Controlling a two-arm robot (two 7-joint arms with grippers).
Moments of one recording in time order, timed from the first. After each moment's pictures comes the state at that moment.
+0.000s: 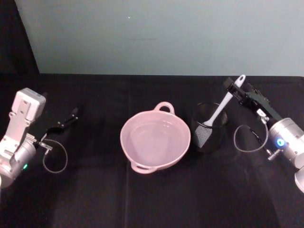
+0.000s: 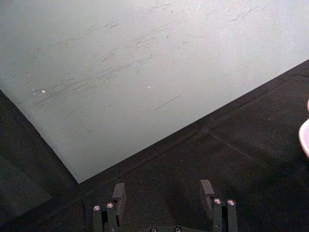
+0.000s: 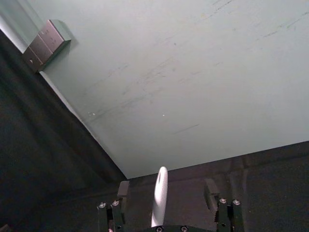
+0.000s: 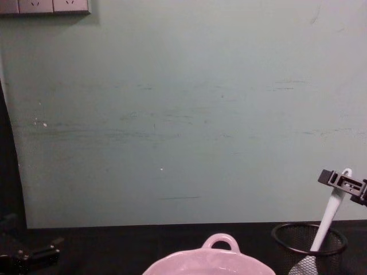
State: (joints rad) left arm -0.20 0.60 0.45 -1.41 -0.25 -0.12 0.03; right arm 0.27 0.35 -0.20 -1.29 0.86 0.03 0.34
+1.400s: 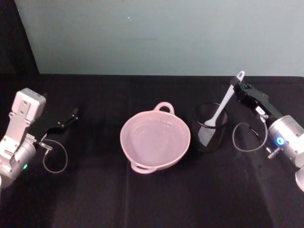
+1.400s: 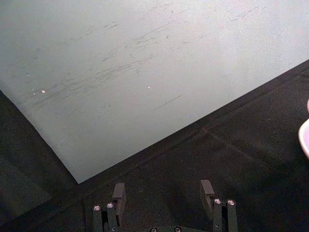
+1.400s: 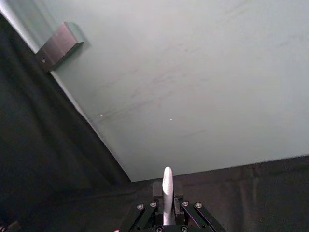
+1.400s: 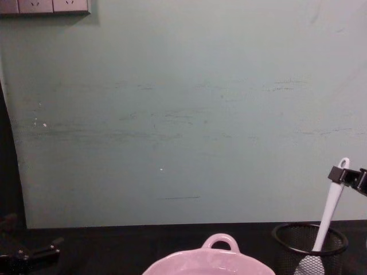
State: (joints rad) left arm -0.20 0.60 0.45 -1.41 -0.25 -0.12 0.03; right arm 0.25 0.38 -0.22 -1.35 0.85 0.02 0.33
